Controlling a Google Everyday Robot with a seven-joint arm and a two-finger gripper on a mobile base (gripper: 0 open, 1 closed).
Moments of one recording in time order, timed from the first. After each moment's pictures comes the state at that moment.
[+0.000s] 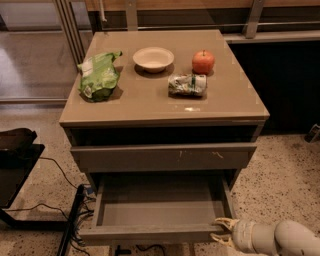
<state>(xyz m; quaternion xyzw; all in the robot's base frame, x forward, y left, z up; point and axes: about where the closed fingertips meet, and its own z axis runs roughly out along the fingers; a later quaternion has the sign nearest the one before) 0.405 -0.208 0.422 -0.59 0.71 0.13 0.38</state>
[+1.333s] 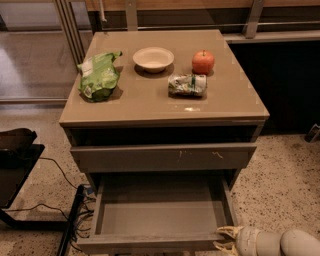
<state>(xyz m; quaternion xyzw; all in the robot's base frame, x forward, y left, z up) 0.383 -0.211 0.435 -0.60 0.70 0.11 0.38</state>
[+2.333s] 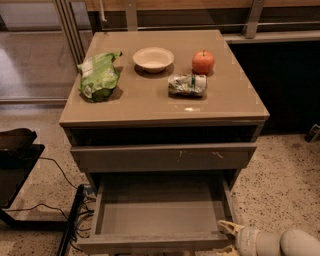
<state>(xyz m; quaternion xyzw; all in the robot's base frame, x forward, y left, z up) 0.383 -0.211 0.435 -0.60 0.70 0.11 0.38</state>
